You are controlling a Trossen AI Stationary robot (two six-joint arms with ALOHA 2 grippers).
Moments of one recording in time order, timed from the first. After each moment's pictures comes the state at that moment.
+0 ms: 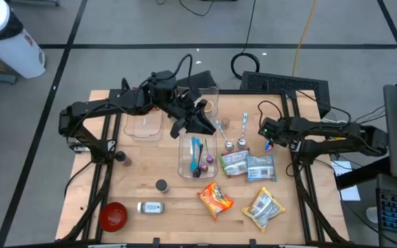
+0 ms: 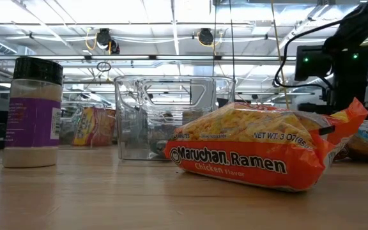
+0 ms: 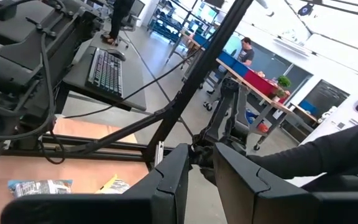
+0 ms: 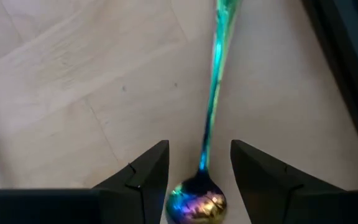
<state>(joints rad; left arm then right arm) 0.19 1.59 1.61 -0.08 0.78 -0.45 -0.44 1.05 0.45 -0.84 0.21 1.58</state>
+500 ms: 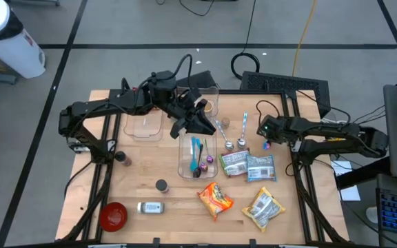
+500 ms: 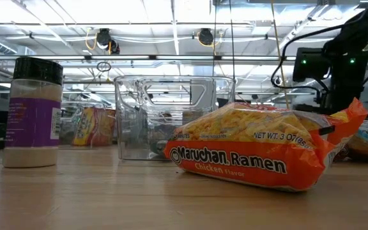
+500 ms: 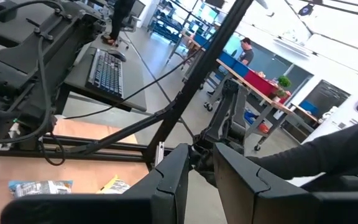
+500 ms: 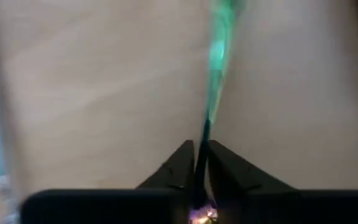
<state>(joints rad) 0.19 1.59 1.61 -0.08 0.78 -0.45 -0.49 1.05 0.41 -0.69 0.18 1.43</state>
